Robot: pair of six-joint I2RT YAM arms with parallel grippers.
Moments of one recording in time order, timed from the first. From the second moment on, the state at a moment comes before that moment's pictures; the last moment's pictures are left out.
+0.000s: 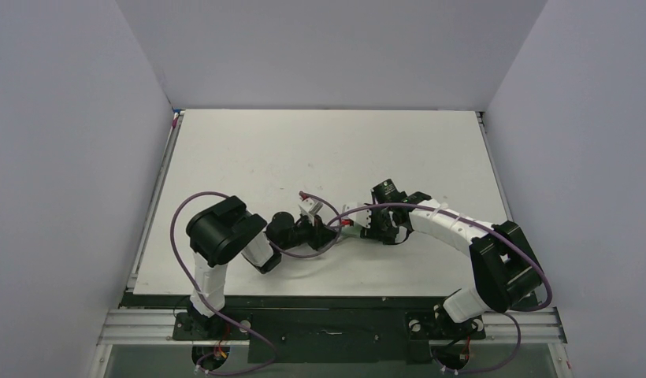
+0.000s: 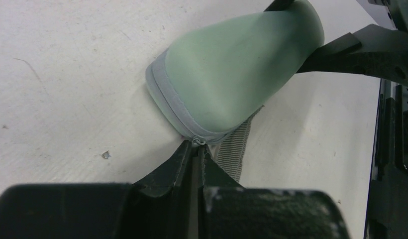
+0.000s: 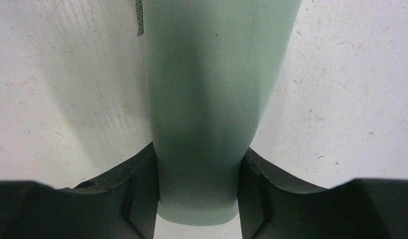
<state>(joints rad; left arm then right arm) -0.74 2.00 0.47 1.30 0.34 -0.41 0.55 1.49 0.85 -0.56 -0.13 -0.93</state>
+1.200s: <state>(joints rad) -0.62 1.97 0.48 1.21 0.57 -0.41 0.57 1.56 0.95 -0.66 -0.14 -1.69</state>
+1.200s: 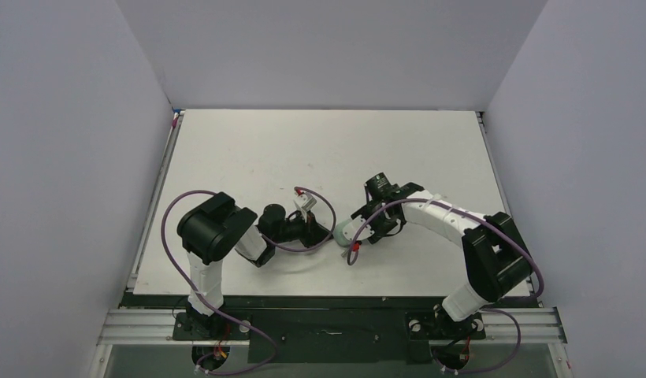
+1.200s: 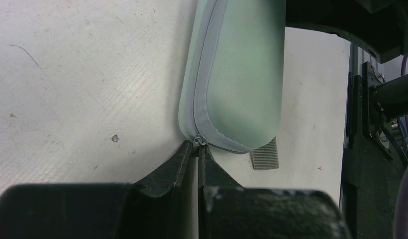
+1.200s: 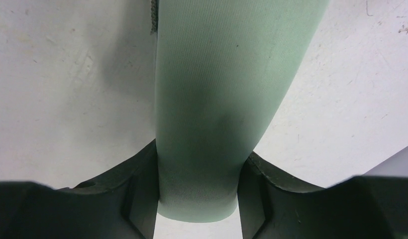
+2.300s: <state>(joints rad) -0.87 1.87 0.43 1.13 0.13 -0.32 0.17 1.54 1.36 -1.02 -0.06 0.13</state>
